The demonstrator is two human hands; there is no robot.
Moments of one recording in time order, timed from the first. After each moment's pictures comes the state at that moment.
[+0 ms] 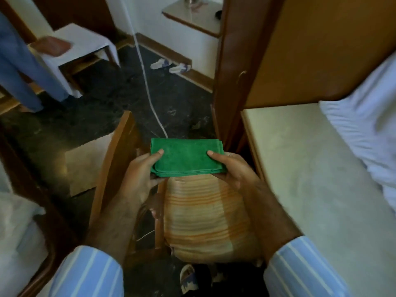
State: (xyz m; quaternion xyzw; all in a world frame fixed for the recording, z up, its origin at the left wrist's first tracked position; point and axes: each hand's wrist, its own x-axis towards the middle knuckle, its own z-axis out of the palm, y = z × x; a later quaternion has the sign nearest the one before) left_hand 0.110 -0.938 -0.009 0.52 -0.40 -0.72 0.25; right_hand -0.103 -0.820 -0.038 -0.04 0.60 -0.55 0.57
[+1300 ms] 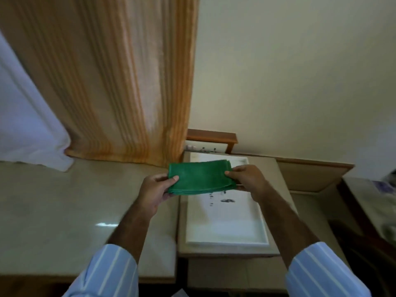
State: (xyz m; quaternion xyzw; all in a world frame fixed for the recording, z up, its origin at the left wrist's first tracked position) left_hand -0.010 -0.112 0.033 0.04 -0.66 -0.69 -0.29; right_hand 0.094 0.147 0.066 0.39 0.72 -0.57 -0.01
